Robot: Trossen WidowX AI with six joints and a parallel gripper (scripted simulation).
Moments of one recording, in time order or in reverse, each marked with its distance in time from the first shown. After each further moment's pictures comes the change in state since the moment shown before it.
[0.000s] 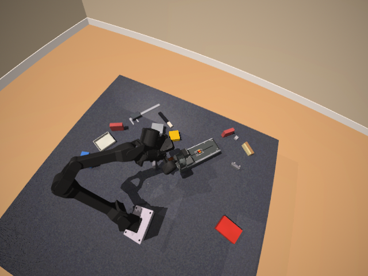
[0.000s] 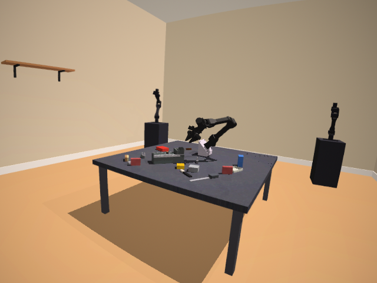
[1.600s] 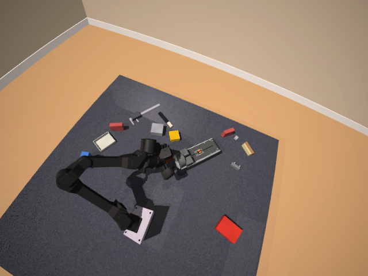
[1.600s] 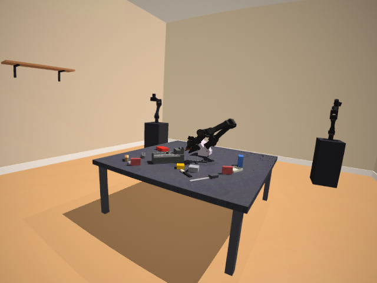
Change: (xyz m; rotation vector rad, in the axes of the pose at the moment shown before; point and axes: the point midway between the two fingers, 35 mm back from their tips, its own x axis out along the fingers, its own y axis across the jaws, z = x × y) arm 0.061 0.000 -0.064 0.002 0.006 0.002
